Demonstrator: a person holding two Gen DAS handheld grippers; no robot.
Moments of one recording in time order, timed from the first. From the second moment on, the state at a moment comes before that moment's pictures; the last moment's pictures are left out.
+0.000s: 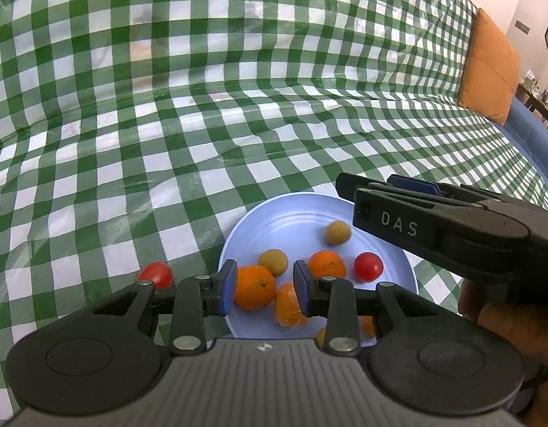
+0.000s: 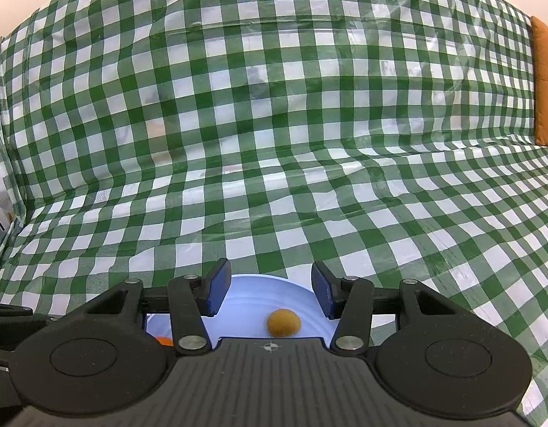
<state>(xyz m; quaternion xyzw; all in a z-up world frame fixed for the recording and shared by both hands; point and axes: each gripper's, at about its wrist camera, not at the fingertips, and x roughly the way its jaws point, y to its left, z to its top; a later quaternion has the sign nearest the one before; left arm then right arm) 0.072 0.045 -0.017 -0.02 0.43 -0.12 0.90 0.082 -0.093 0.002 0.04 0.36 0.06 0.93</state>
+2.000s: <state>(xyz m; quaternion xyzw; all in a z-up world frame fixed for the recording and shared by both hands) -0.001 0.237 -0.033 -0.22 0.42 0.30 0.83 0.088 0.094 -0.065 -0.05 0.44 0.14 0.89</state>
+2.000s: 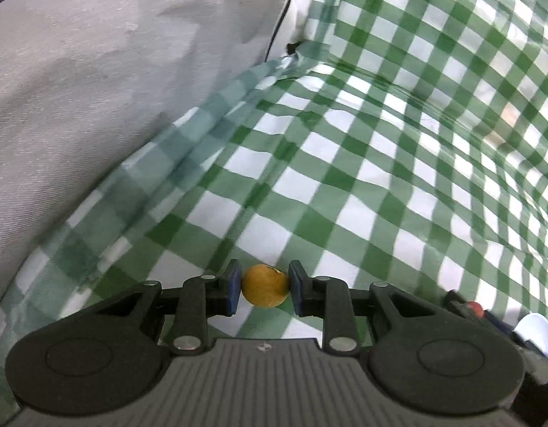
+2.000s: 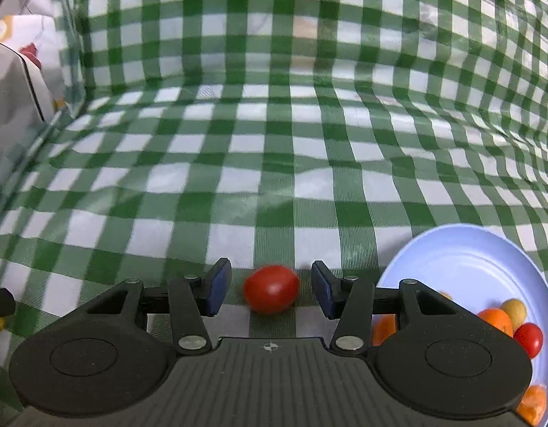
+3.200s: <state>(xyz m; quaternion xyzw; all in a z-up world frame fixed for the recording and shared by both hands) 0.062 0.150 -0.030 -0.16 0.42 0.20 0.87 0.064 -0.046 0.009 0.01 0.36 0.16 0.92</state>
